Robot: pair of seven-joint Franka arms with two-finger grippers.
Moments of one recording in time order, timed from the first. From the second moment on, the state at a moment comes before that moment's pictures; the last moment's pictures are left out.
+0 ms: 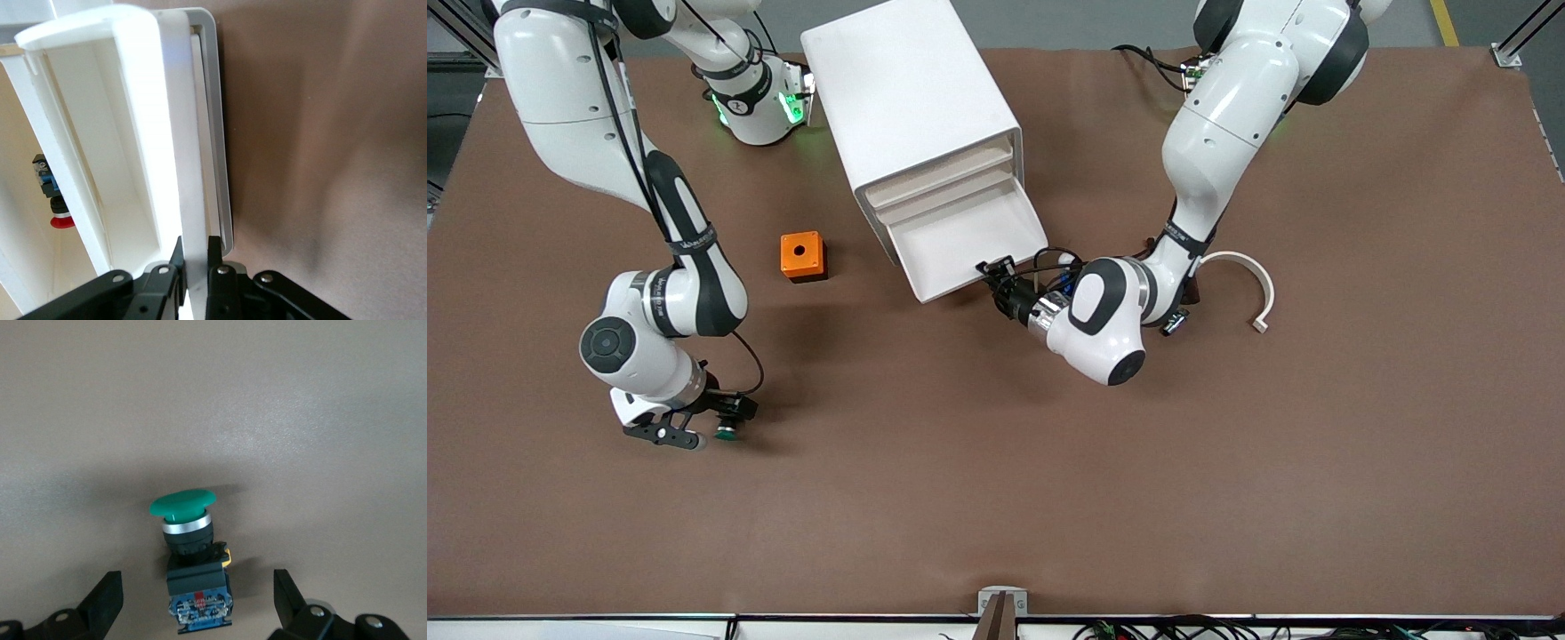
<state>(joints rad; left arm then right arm) -0.53 0.92 -0.11 -1.39 -1.01 1.78 -2.18 0.13 0.64 -0.09 -1.82 0.02 2.50 0.26</state>
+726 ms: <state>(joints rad) -0.49 0.92 -0.05 -1.37 -0.97 1.79 -2.04 0.14 0.64 -0.09 -1.82 0.02 2.50 0.26</state>
